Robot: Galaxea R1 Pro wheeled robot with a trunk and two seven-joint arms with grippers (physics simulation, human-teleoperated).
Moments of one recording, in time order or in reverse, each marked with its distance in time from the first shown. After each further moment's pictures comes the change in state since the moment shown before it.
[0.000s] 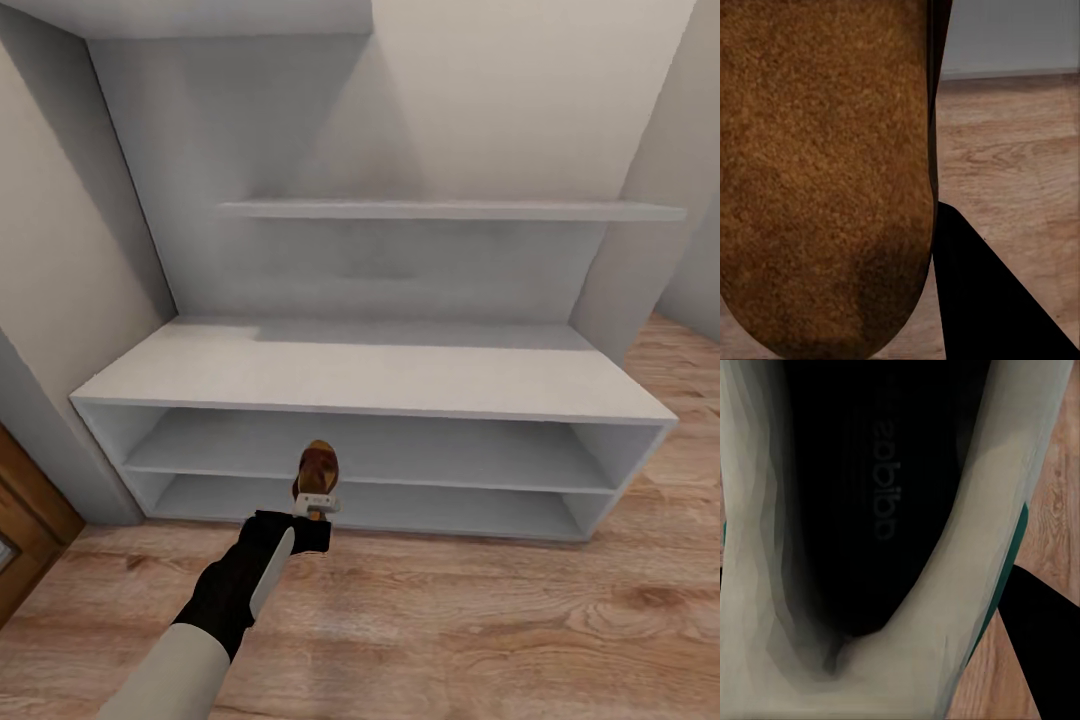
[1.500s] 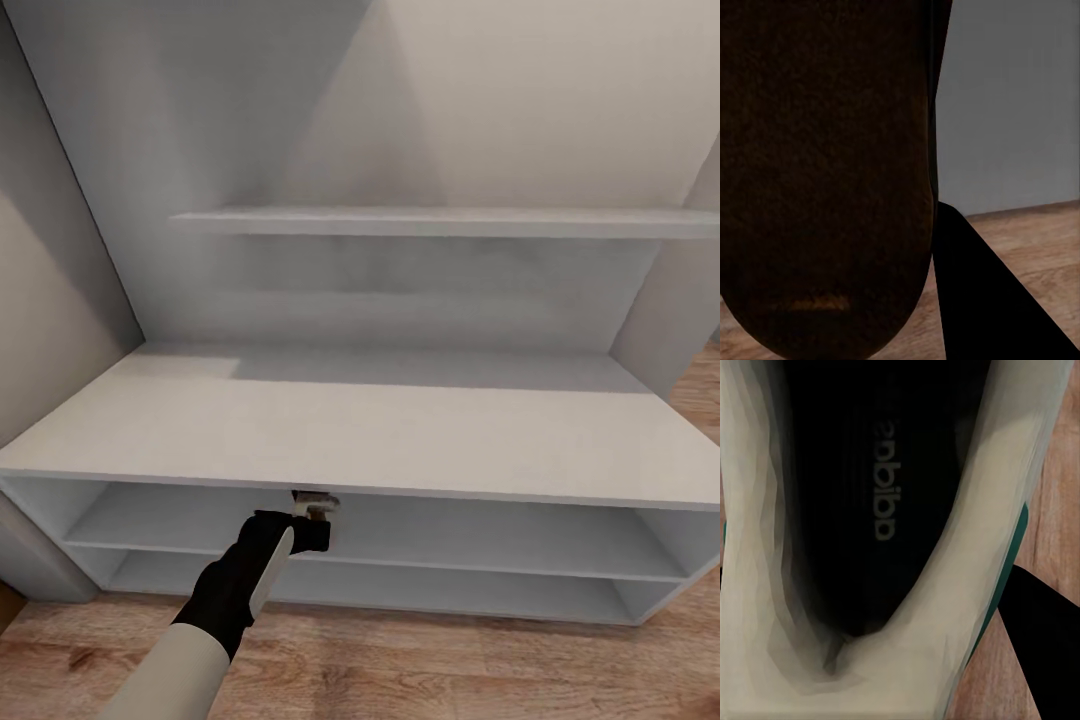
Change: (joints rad) left arm 0.000 0.001 0.002 -0.002 0.000 0.000 0.000; right arm 0.000 0.000 0.000 0.000 0.000 -0.001 0.000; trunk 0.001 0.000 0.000
